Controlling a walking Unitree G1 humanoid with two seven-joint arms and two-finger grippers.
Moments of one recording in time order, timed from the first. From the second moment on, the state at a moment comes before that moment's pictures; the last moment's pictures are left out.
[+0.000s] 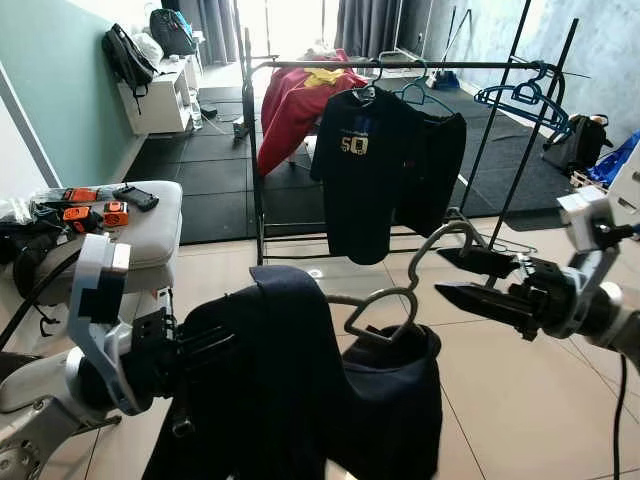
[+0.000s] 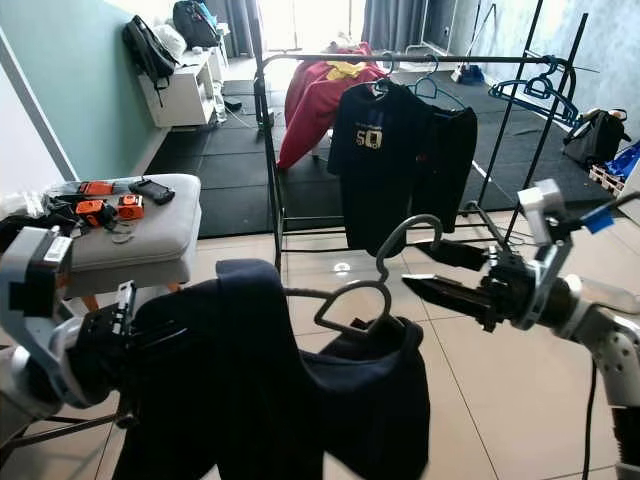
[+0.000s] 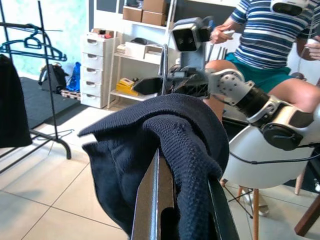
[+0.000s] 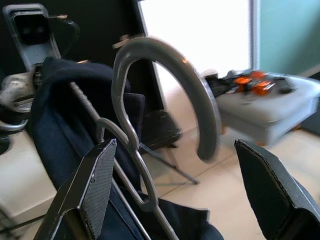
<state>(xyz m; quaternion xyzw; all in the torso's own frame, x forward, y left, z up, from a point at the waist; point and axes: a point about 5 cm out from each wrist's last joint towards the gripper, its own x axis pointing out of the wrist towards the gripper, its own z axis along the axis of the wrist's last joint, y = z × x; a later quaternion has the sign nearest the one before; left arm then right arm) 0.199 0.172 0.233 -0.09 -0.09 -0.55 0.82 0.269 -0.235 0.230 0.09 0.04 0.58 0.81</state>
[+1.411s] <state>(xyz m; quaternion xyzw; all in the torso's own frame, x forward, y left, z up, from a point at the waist) 0.197 0.200 0.209 0.01 0.08 -0.56 0.82 0.259 -0.218 0.206 0.09 0.14 0.65 0.74</state>
